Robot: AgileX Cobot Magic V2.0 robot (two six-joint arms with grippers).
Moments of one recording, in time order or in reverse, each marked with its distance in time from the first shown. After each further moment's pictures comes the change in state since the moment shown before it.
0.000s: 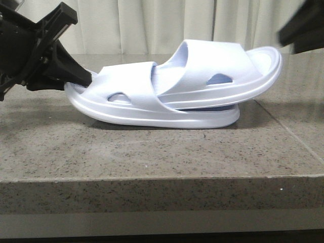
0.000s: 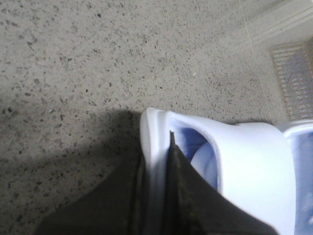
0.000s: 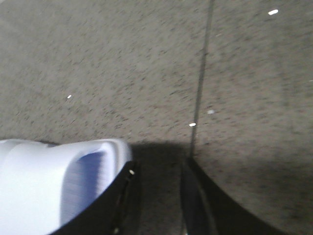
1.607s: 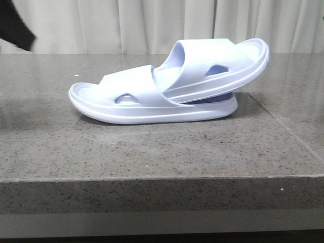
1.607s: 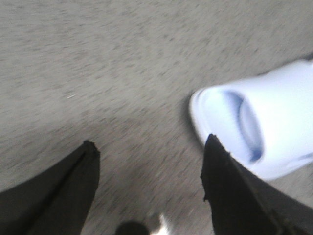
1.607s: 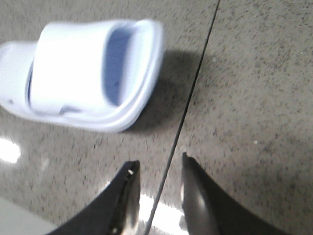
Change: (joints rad) left arm 0.108 -0.271 -0.180 1.157 0.186 -0.691; right arm 0.023 -0.140 -0.114 -0.422 0.302 0.150
